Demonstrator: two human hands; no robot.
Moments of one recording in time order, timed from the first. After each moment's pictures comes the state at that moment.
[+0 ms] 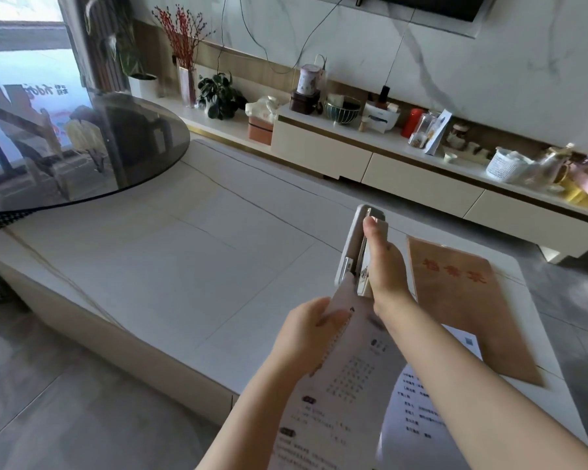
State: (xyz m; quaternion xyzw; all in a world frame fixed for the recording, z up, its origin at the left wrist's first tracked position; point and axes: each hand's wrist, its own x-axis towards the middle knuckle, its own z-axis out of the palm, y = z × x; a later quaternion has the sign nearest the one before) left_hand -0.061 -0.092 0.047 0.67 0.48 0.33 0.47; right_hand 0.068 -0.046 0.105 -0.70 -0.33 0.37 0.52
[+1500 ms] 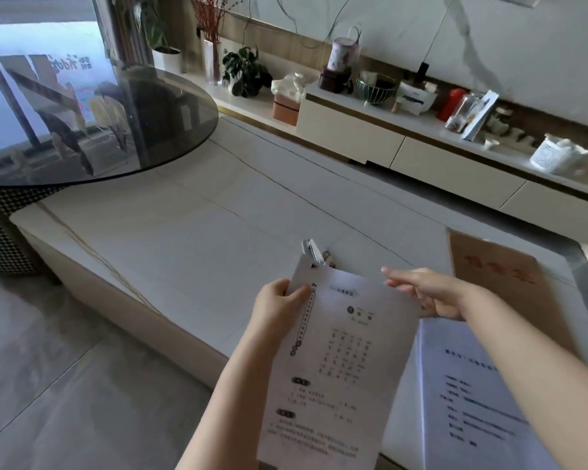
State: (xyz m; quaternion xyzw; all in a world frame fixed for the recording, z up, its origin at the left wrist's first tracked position) left_hand -0.130 -0.046 0.013 0.43 0.60 0.37 0.57; right_hand 0.125 -0.022 0.068 -0.70 -0.41 0.56 0.17
